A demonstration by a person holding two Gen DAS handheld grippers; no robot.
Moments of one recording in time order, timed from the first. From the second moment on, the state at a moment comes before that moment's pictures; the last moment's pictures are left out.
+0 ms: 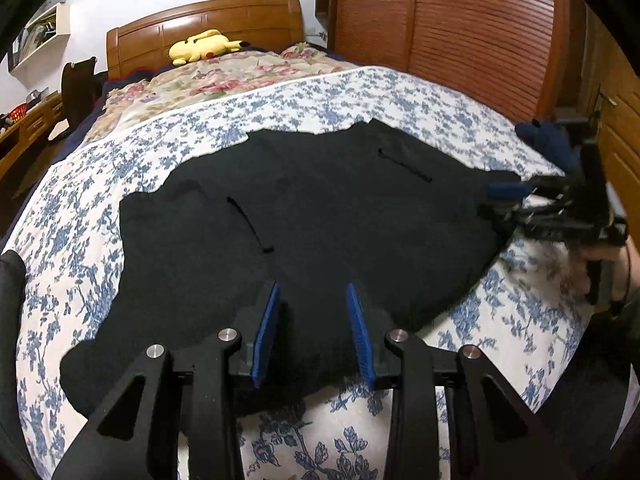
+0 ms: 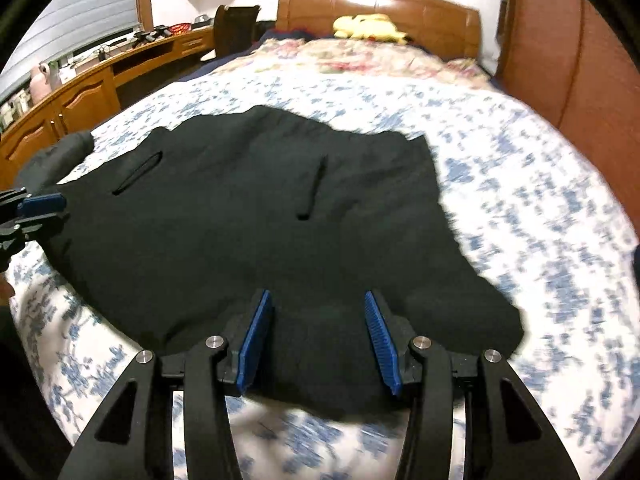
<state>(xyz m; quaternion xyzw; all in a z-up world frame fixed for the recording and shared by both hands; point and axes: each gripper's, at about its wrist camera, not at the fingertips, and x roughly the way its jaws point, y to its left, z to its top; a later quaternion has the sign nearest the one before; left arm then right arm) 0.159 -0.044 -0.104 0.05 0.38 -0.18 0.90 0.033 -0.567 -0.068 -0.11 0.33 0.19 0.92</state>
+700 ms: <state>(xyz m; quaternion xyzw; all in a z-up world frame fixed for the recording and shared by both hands) 0.162 -0.049 -0.135 0.07 0.42 -0.15 0.89 0.045 -0.587 -0.087 -0.09 0.35 0.14 0.92</state>
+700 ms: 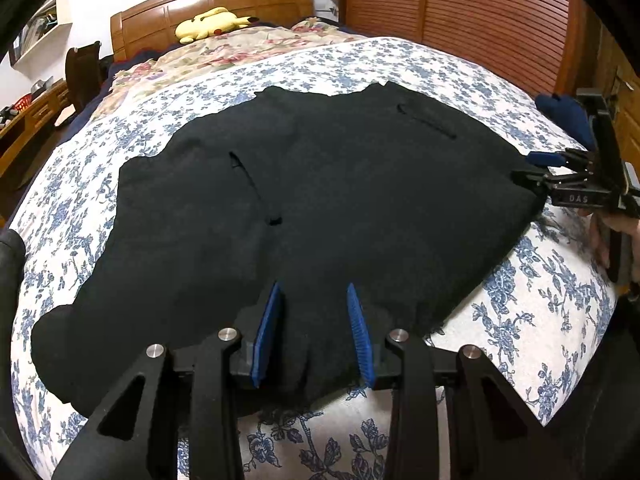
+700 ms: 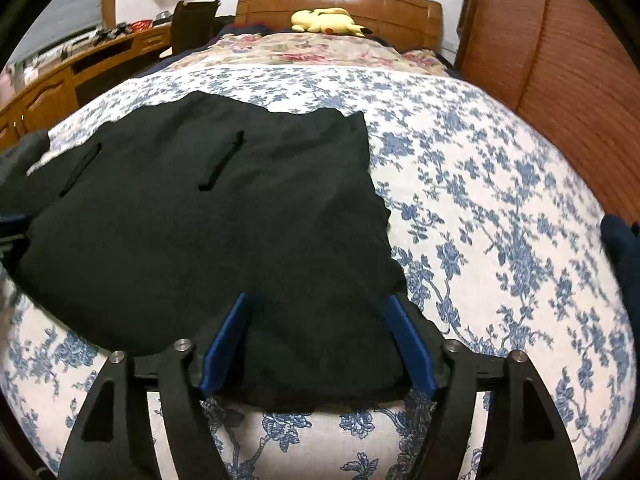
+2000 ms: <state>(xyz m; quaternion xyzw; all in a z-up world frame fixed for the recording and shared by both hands) 0.118 0.076 -0.144 -0.01 0.42 -0.02 0.91 0.068 -0.594 -0.100 -0.05 0.40 0.18 0.90</state>
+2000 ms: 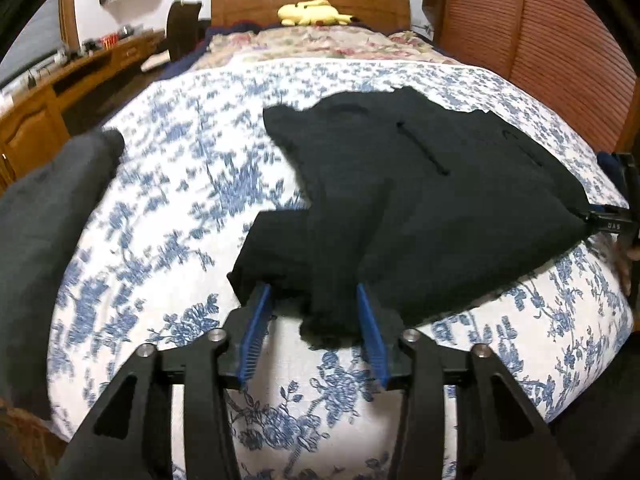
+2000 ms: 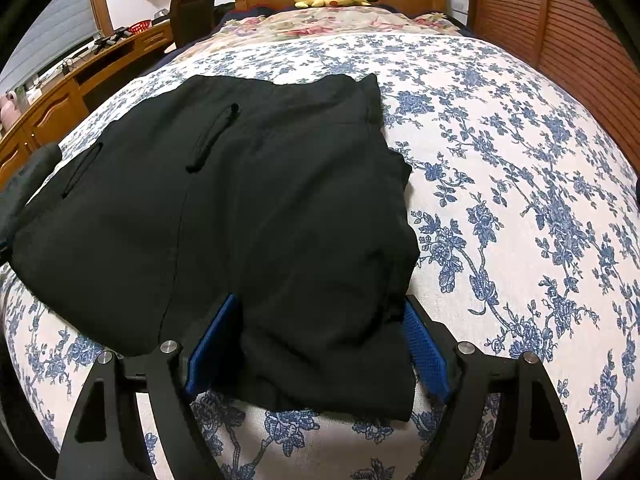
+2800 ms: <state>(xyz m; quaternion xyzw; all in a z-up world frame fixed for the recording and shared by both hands) 0.129 0.097 -0.148 -0.07 0.42 -0.07 0.90 0.062 -0.594 -0.093 -0.05 0.40 0.22 0.89</state>
